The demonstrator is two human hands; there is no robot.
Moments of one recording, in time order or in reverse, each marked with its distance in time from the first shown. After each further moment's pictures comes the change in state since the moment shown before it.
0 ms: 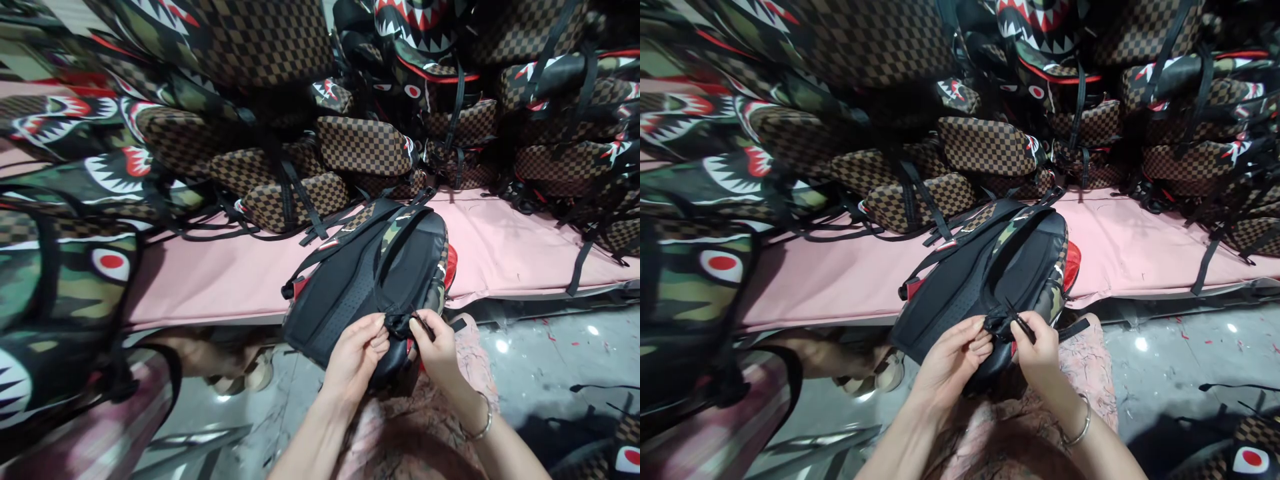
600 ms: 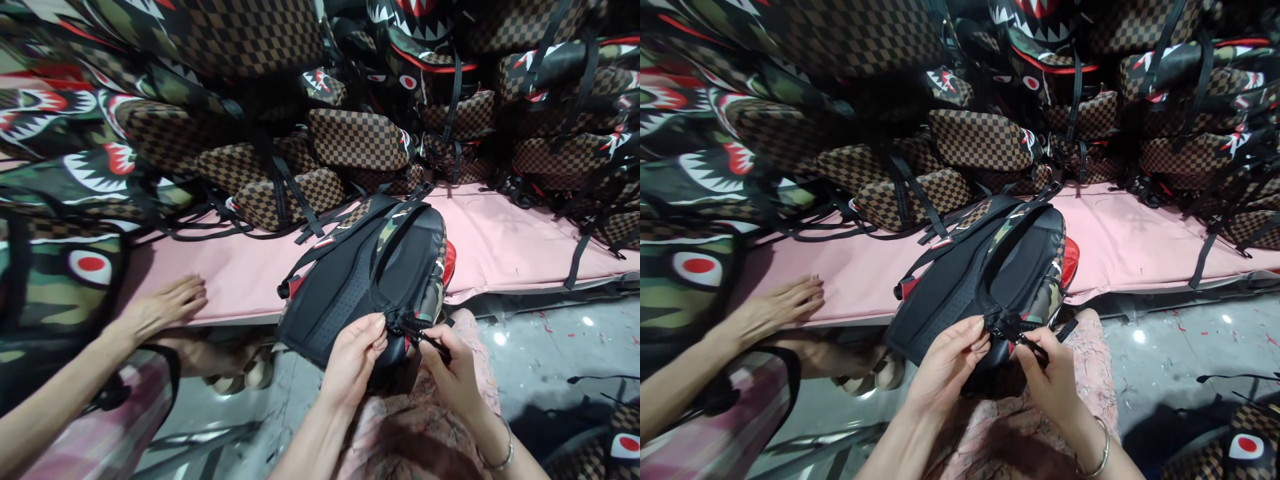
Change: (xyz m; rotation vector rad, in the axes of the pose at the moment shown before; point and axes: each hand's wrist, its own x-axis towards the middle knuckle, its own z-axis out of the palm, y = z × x) left_hand -0.008 0.002 0.005 0.085 0.010 0.029; right_hand -0.029 -0.021 -0.027 -0.089 -0.050 -0.095
